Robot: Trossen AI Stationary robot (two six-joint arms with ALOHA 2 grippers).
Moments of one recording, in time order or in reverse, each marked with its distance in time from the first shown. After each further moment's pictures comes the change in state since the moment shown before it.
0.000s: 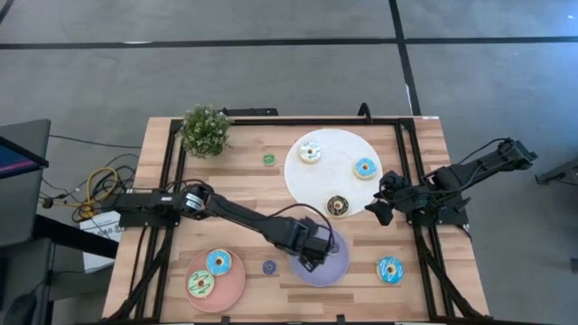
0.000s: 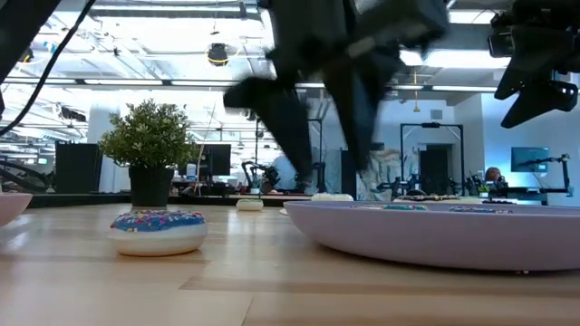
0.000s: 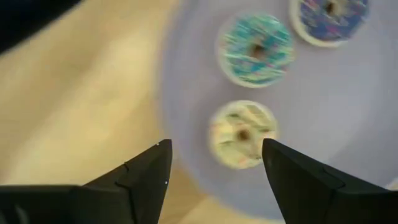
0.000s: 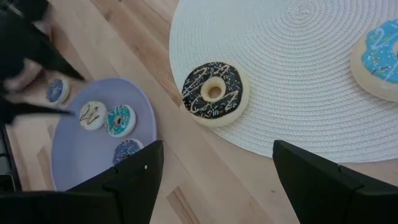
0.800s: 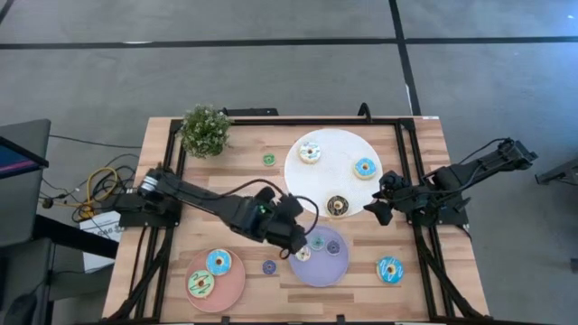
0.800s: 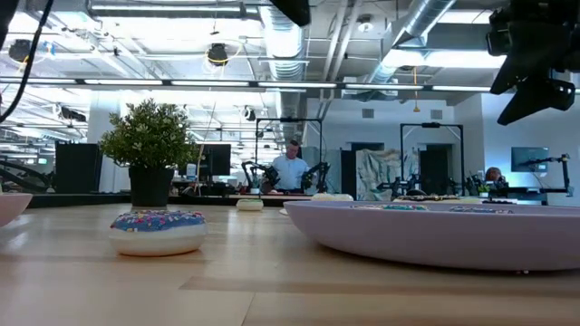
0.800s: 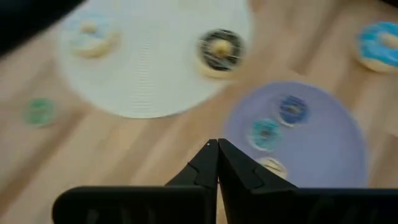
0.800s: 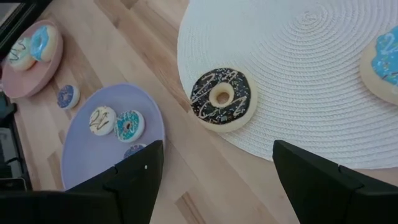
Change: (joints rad) left arm -0.038 -0.390 -0.180 0.063 -0.366 0.239; right arm 0.000 0.000 0.000 0.033 0.006 0.002
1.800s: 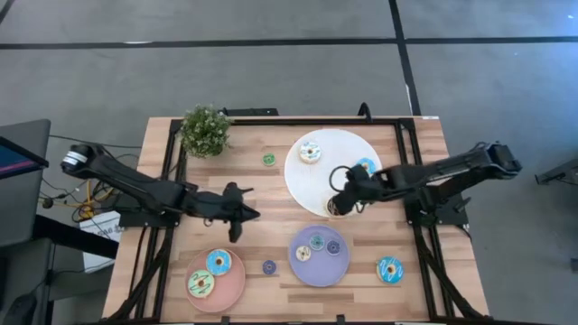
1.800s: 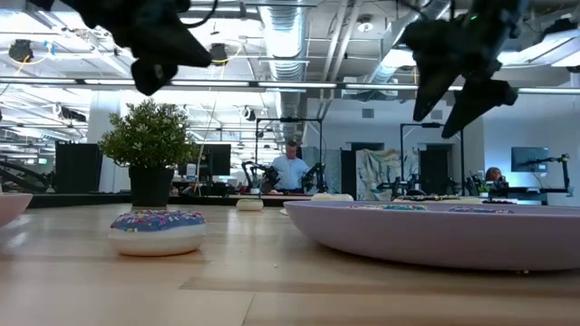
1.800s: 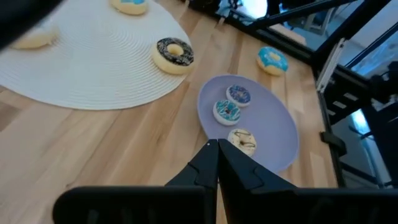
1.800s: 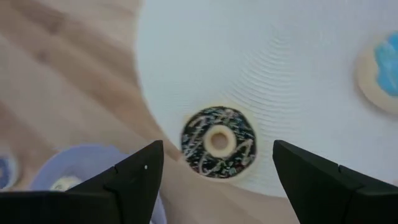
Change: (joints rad) left arm 0.048 -0.846 -1.295 1.088 0.239 0.244; right arm -0.245 0.574 0.302 0.006 -0.075 0.077
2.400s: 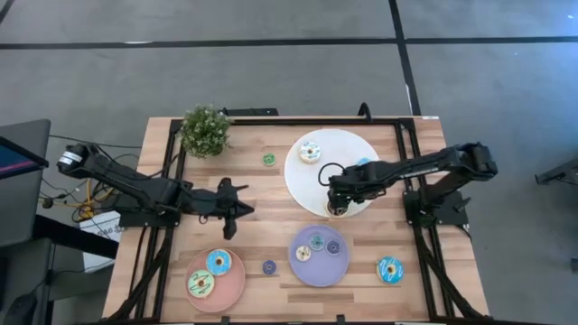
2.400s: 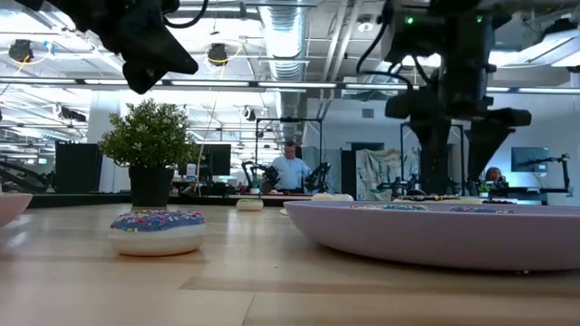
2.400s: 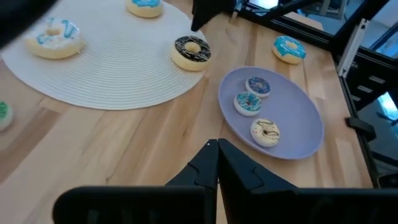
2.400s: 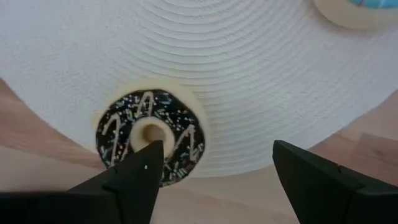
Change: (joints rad) left arm 0.012 -0.072 -0.023 -0.086 -0.032 0.090; right arm -0.140 0.233 0.032 -0.105 -0.178 0.168
